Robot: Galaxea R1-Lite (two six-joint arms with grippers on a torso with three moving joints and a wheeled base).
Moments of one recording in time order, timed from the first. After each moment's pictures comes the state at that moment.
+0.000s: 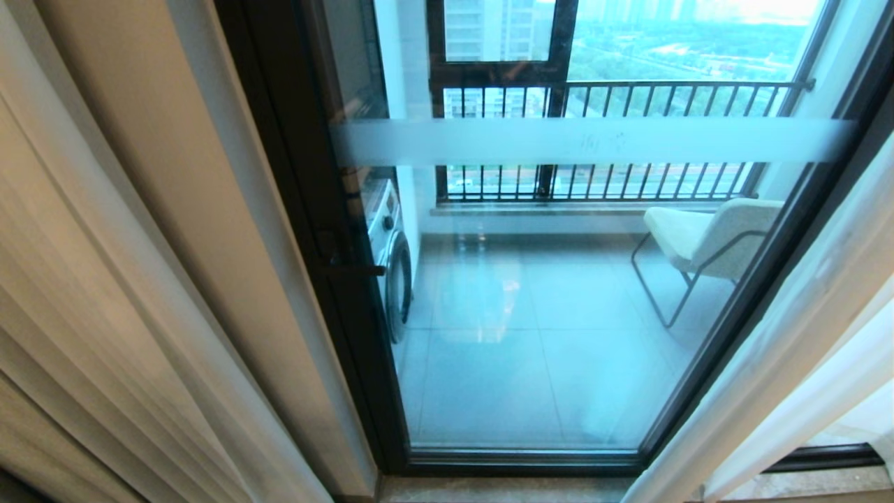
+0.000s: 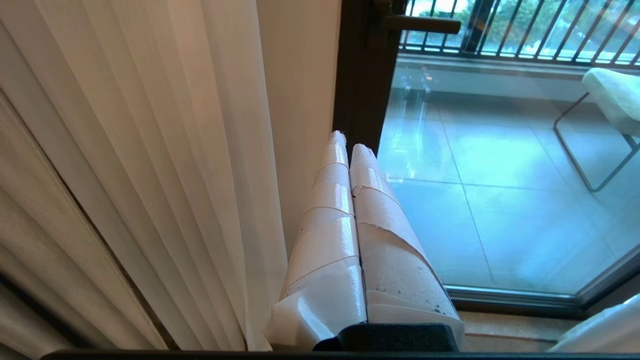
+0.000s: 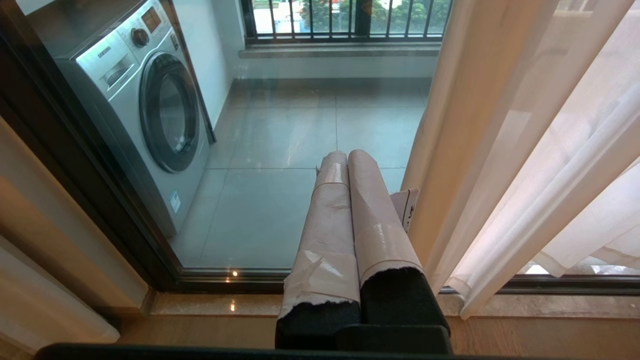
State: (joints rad) left arm 0.00 0.01 0.00 -0.01 0.03 -0.06; right arm 0.00 0.00 0.00 0.00 -0.01 0.01
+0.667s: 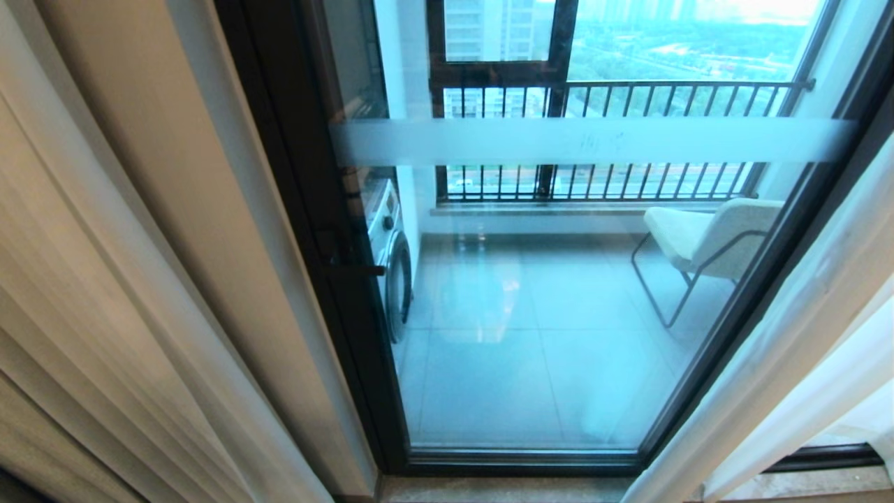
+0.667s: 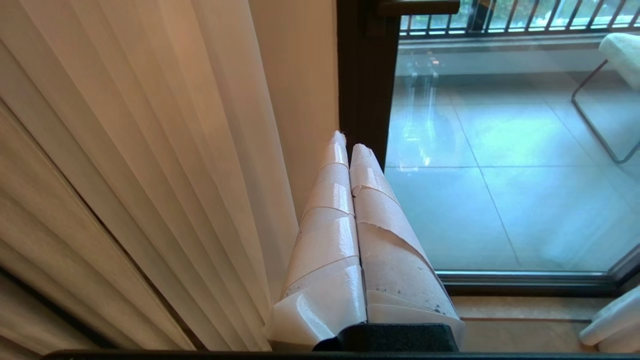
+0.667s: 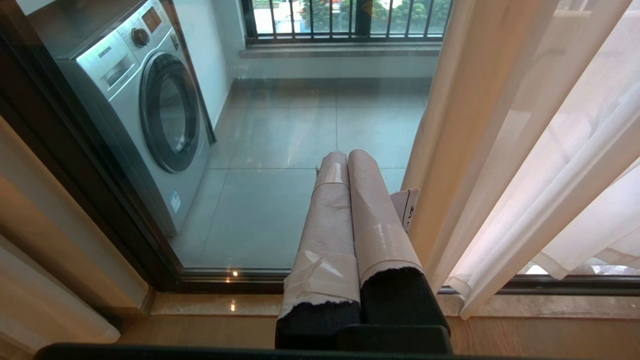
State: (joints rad) left arm 0.00 0.00 0.00 0.00 0.01 0.04; right arm 0.00 0.00 0.00 0.00 -0.01 0.01
